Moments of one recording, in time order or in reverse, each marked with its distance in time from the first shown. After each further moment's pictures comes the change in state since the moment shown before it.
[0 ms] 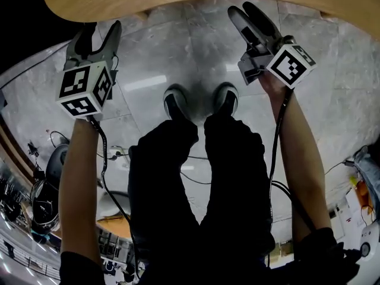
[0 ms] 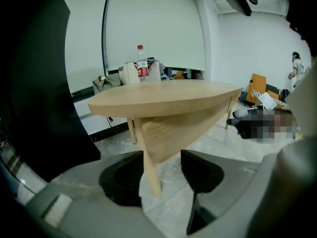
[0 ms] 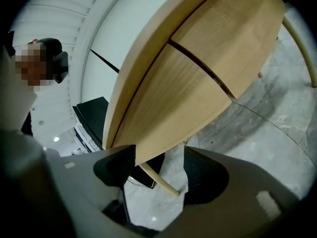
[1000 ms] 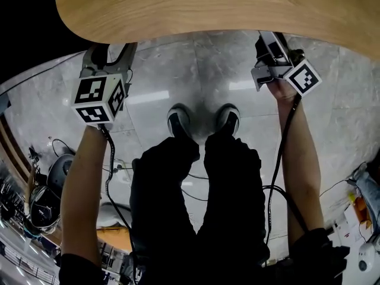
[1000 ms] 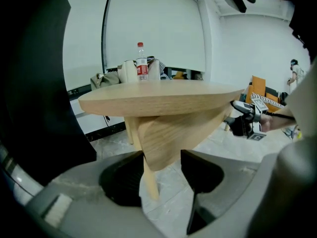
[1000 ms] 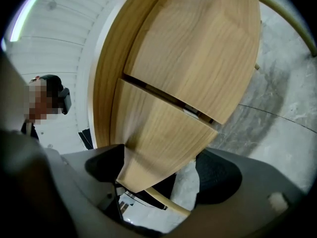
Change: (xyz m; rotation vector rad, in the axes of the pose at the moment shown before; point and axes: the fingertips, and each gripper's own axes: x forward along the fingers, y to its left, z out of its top) left arm 0.019 -0.003 0.007 -0.013 -0.002 -0.027; right arm 0.007 -0.029 0.057 0.124 -0.198 0.163
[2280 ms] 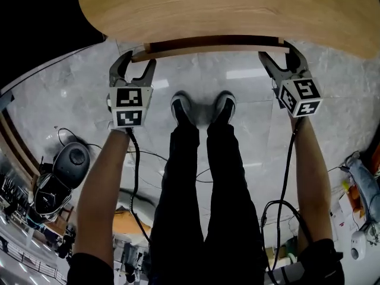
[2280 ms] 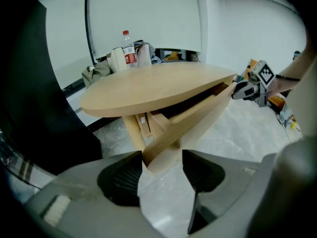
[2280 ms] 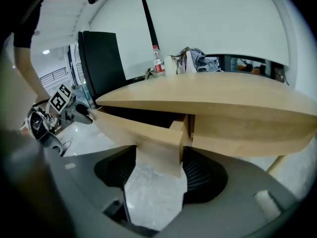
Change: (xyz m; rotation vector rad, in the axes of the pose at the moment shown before) left arm -0.053 -0.036 -0.015 0.073 0.237 -0.002; right arm -0.074 0.040 0.010 -0.738 0.662 -0.449
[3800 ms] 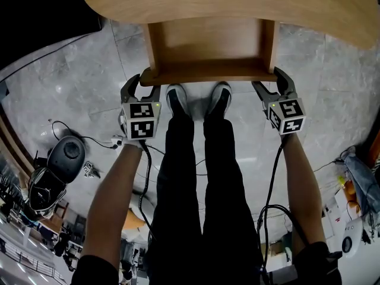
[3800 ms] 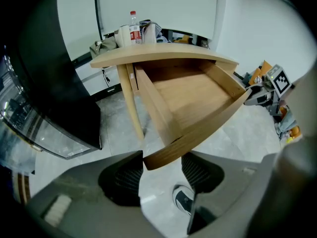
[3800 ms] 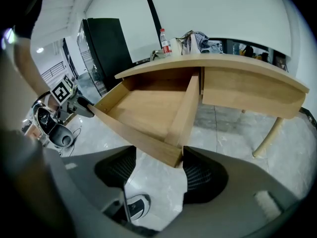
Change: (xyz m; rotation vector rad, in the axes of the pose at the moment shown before) left arm -0.041 -0.070 -0.102 -0.147 0.208 -0.022; right arm -0.057 0.058 -0.107 0.019 0.187 0.020
